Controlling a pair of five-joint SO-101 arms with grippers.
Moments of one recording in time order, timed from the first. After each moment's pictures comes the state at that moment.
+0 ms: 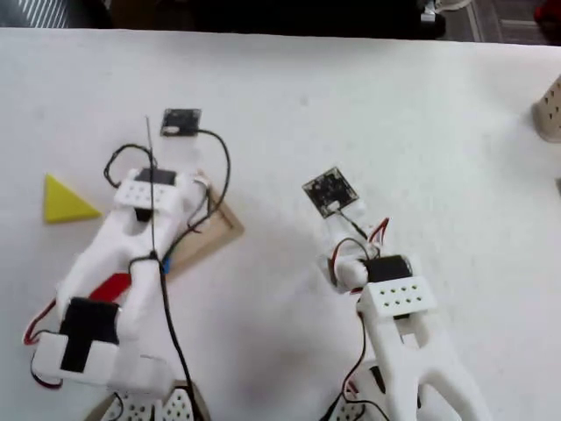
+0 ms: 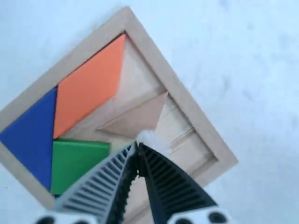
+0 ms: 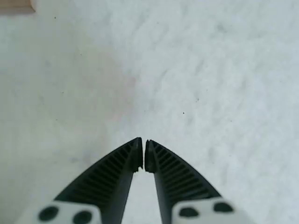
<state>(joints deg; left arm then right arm) 2.9 -0.4 33.2 49.5 6.8 -14.2 -40.8 65.5 45.5 23.4</state>
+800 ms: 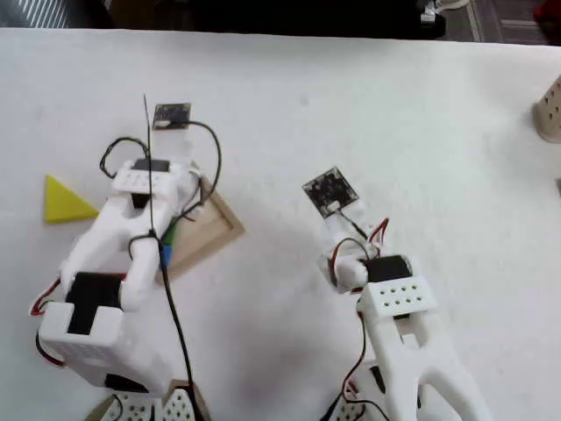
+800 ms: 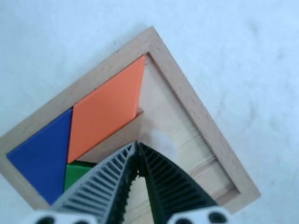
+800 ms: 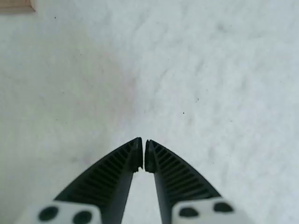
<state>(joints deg) -1.5 10.2 25.5 48.8 7.0 -14.2 -40.8 65.5 45.5 23.4</state>
